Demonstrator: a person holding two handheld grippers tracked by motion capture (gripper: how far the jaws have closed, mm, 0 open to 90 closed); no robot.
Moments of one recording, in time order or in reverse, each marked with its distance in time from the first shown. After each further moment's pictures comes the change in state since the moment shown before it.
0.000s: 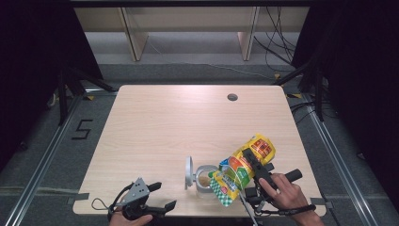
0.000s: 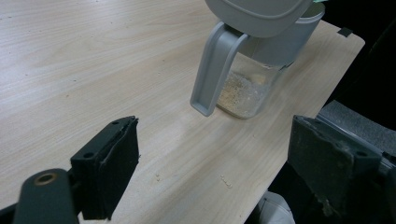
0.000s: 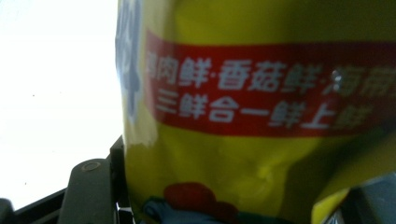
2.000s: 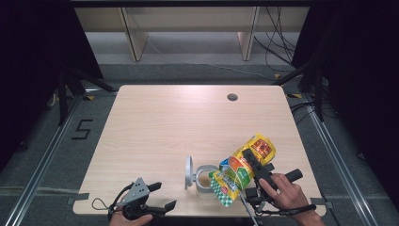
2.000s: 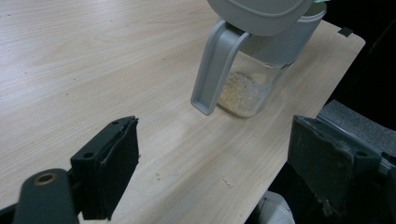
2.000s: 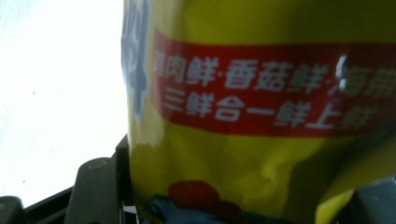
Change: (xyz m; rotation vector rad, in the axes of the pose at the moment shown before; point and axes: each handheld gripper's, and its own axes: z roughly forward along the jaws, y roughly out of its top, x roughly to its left) left arm 0.000 -0.001 0.001 -0.008 0.004 -0.017; right arm 0.002 0.000 0.000 -0.014 -0.026 0.000
